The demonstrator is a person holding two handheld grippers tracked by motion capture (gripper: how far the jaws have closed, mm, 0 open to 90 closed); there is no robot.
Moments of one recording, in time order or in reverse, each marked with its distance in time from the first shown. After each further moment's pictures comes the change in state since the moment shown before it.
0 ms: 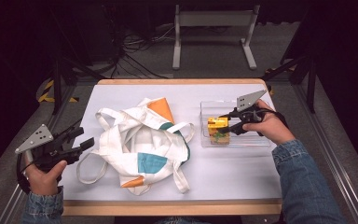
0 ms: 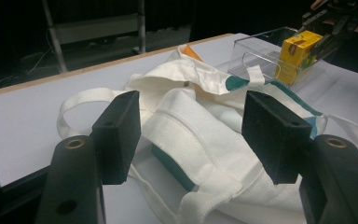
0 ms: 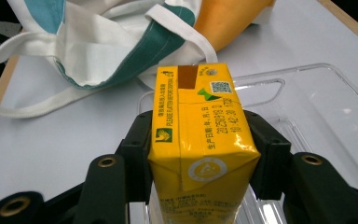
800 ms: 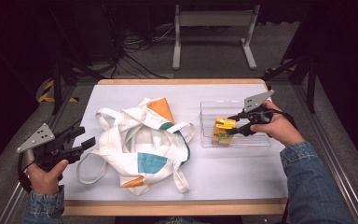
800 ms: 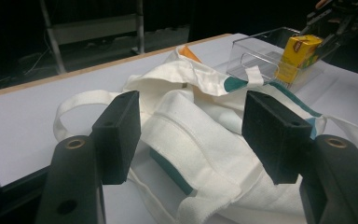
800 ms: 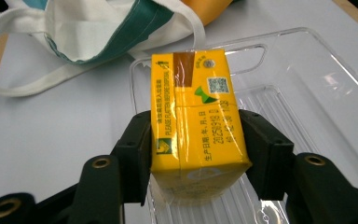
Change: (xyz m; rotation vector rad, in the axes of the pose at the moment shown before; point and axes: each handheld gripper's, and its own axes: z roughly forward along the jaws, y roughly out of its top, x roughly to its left) left arm -0.001 0.001 0.003 0.001 -0.006 0.004; right arm 0.001 -0.011 -0.019 0.047 -0.041 0.031
